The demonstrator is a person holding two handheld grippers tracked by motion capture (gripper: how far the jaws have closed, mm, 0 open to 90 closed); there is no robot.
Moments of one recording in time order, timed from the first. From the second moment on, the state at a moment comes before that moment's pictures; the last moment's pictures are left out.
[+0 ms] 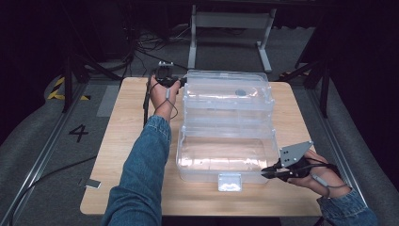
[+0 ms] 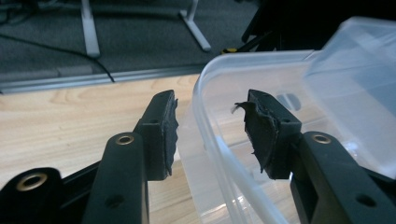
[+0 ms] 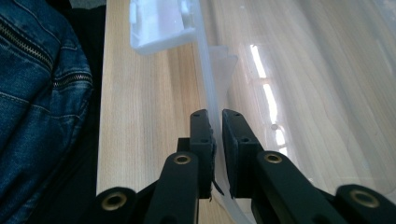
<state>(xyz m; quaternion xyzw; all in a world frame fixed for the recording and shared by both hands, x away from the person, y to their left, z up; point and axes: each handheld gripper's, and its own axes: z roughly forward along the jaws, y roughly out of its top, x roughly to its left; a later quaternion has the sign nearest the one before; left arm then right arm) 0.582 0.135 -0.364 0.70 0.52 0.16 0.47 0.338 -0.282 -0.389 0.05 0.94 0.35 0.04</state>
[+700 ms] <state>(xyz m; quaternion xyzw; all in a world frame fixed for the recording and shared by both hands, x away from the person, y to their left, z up) 0.465 0.177 -0.306 0.72 0.42 0.20 0.51 0.337 -0.302 -0.365 0.11 0.89 0.43 0.07</state>
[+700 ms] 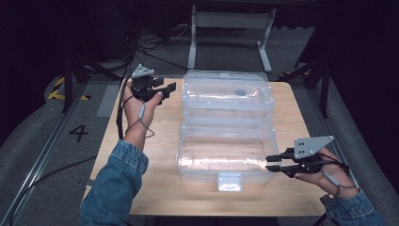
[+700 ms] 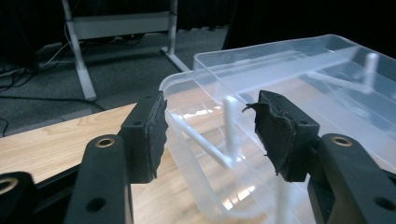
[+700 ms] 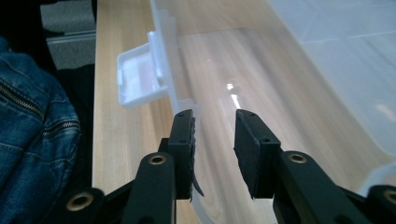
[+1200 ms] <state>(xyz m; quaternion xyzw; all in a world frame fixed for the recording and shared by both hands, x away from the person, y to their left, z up) 0.392 0.210 -0.314 0.75 0.41 0.22 0.48 0.352 -0.344 -0.353 0.19 0.86 0.46 0.12</state>
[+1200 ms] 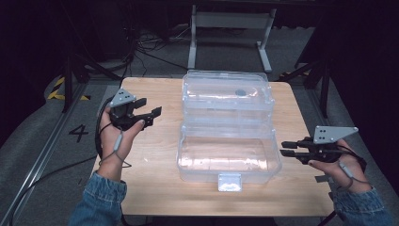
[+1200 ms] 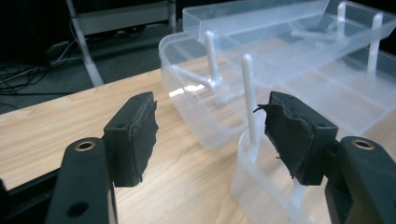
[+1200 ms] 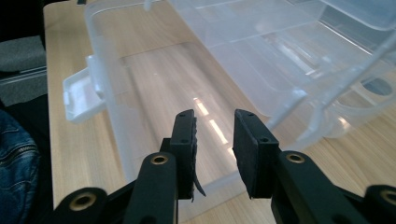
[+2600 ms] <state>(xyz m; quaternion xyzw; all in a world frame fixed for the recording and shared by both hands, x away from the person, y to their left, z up) 0.377 0.282 -0.436 0.84 0.46 0.14 0.25 0.394 -0.429 -0.436 0.48 0.77 0.37 0.20</state>
